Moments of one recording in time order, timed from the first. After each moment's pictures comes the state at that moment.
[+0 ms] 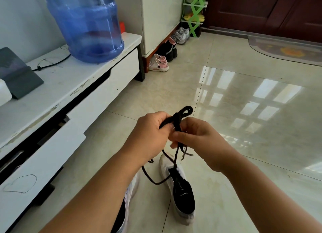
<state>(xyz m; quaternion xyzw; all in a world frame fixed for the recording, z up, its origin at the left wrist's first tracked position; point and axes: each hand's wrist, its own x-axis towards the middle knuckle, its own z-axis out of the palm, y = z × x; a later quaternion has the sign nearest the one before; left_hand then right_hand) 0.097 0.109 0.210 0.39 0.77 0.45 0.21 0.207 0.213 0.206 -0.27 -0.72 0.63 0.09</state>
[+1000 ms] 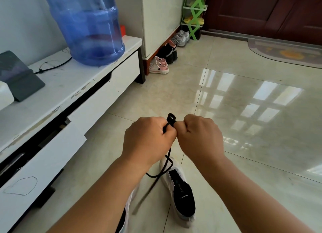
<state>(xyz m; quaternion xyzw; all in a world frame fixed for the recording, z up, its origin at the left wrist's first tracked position) 0.106 0.108 0.218 0.40 0.86 0.32 0.02 0.186 0.193 0.218 -0.38 -0.87 0.22 0.21</state>
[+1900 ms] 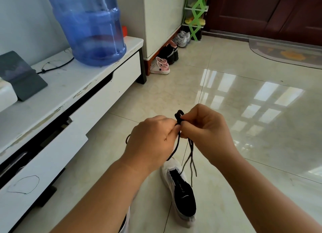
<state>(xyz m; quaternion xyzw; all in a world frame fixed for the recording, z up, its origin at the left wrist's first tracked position) 0.107 0.100 0.224 0.52 0.78 0.34 0.01 0.202 0.203 0.226 -0.25 -0.73 0.57 0.30</state>
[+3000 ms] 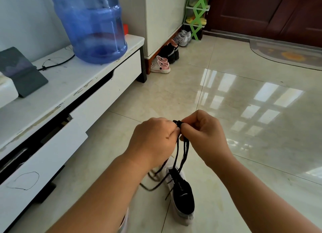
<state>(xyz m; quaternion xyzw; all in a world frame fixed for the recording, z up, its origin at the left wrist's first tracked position) 0.109 0.102 0.221 0.50 0.83 0.26 0.05 0.202 0.202 0.210 -0.31 -0.75 0.52 0.27</state>
